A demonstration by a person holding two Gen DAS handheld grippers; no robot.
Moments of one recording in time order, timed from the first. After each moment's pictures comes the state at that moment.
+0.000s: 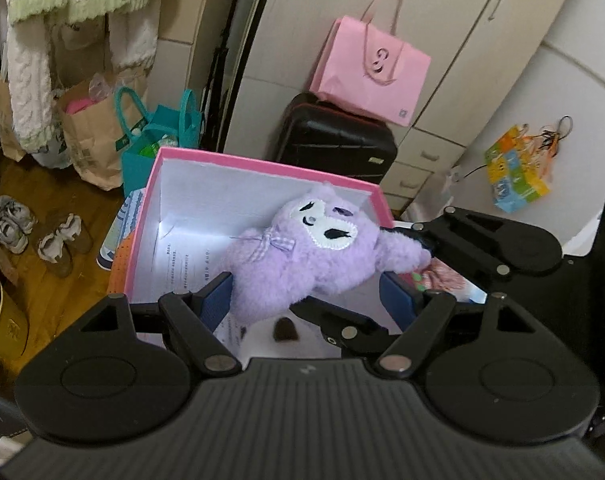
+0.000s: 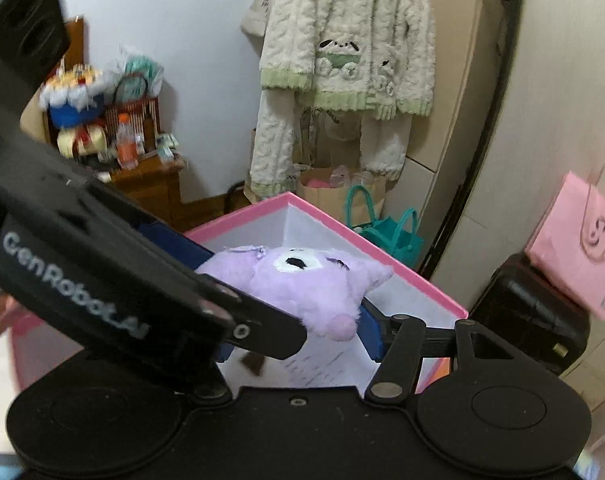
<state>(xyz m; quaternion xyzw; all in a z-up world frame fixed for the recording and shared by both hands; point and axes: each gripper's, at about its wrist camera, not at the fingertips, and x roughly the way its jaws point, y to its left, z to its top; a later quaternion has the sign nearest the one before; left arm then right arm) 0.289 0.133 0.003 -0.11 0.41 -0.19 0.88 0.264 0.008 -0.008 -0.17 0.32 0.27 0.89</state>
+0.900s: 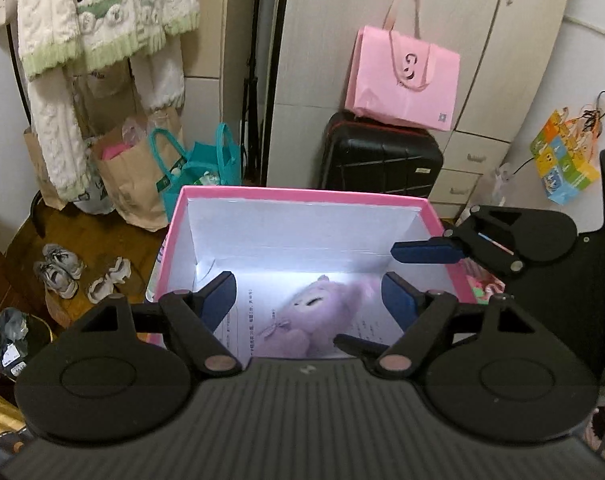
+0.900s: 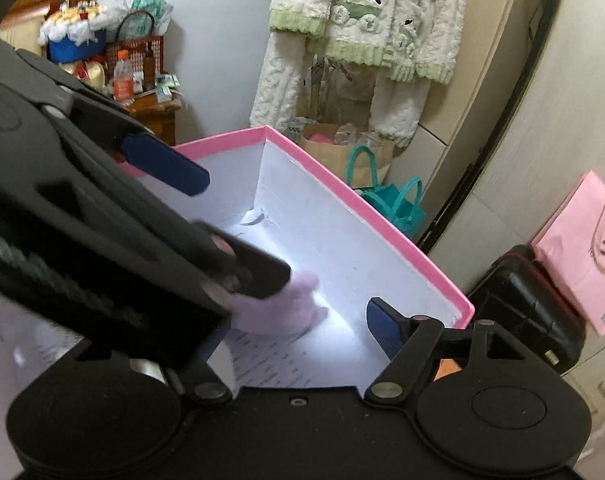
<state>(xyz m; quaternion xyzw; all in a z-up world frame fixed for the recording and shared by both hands) 0.293 0.113 0.005 -0.03 0.37 -0.14 0.92 0.301 0.001 -0.035 -0.22 0.37 0.28 0.86</state>
